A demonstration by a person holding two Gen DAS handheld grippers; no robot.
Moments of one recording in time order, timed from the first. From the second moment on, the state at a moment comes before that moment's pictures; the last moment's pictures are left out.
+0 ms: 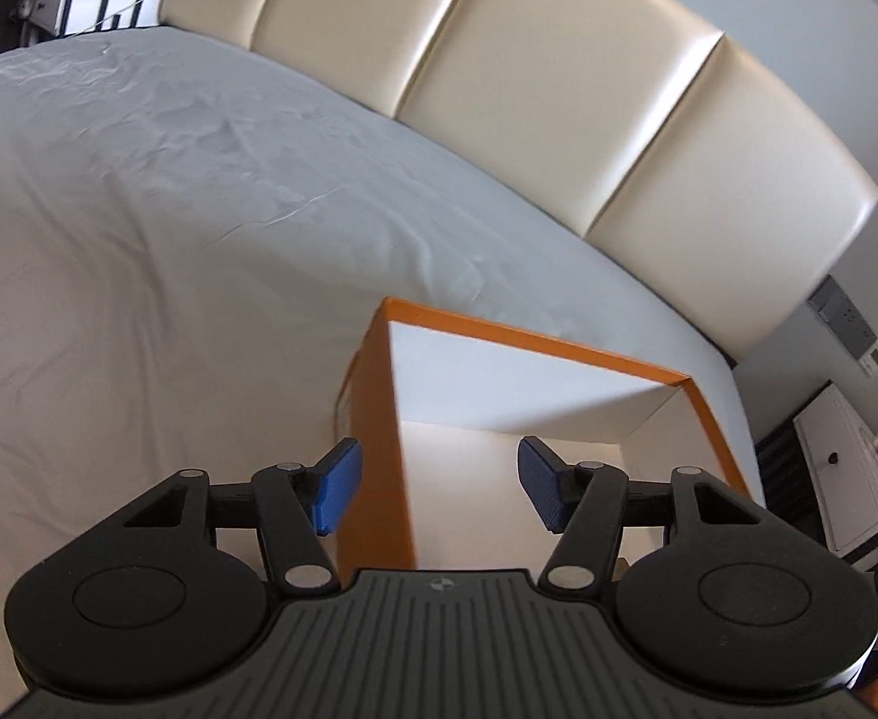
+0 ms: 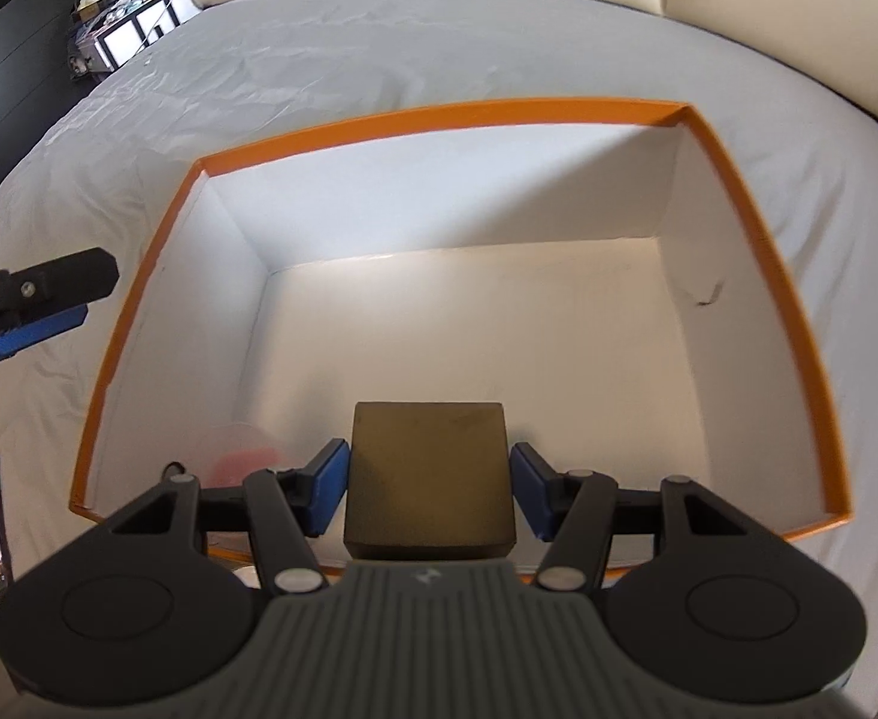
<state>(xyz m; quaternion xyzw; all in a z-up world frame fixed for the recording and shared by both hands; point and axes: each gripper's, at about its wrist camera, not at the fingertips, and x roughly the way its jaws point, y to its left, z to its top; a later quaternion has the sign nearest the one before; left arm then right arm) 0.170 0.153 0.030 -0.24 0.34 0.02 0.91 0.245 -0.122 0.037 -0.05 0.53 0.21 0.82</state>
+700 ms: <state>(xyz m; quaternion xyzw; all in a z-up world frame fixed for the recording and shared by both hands) 0.166 0.144 0.023 -0.22 0.35 -0.02 0.91 0.239 -0.074 0.016 -0.09 0.56 0.22 0.79</state>
